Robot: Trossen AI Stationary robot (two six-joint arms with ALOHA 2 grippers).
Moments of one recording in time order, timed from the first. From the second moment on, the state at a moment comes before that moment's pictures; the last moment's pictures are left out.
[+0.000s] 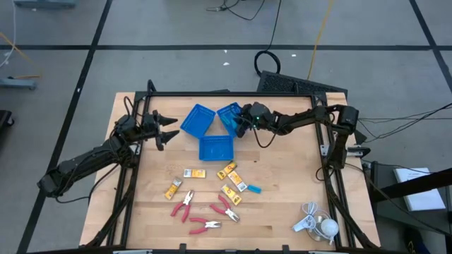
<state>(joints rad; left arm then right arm) 0.73 0.39 0.02 0.34 0.49 -0.16 -0.39 1.84 0.84 0.55 0.11 0.17</state>
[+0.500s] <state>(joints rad) 0.73 0.39 0.02 0.34 0.49 -0.16 -0.36 1.84 0.83 0.70 0.01 0.27</state>
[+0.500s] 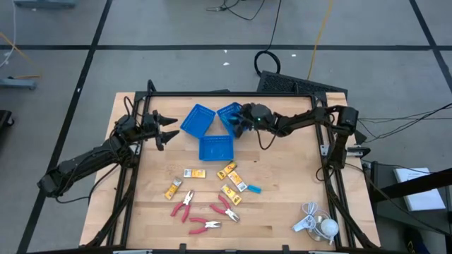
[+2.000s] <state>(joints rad) 0.73 0.39 0.02 0.34 0.49 -0.16 0.50 1.61 0.72 -0.04 0.36 0.56</state>
